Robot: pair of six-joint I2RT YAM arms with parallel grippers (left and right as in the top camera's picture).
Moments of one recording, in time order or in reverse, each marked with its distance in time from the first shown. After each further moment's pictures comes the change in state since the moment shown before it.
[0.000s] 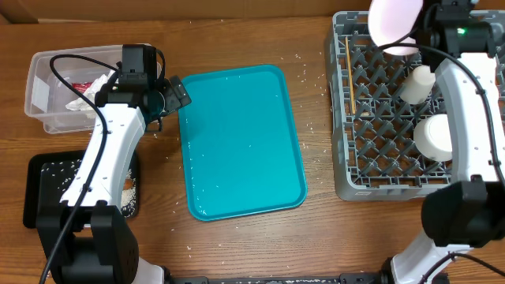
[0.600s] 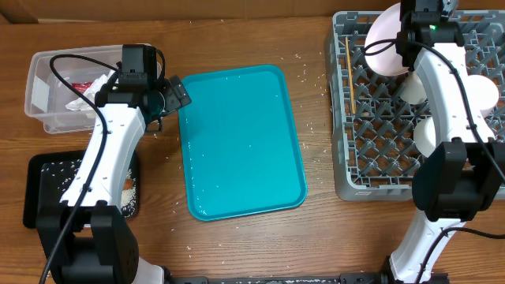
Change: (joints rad) left arm 0.000 0.000 0.000 0.000 0.000 0.000; right arm 0.011 0.169 -0.003 -0.009 0.101 -0.056
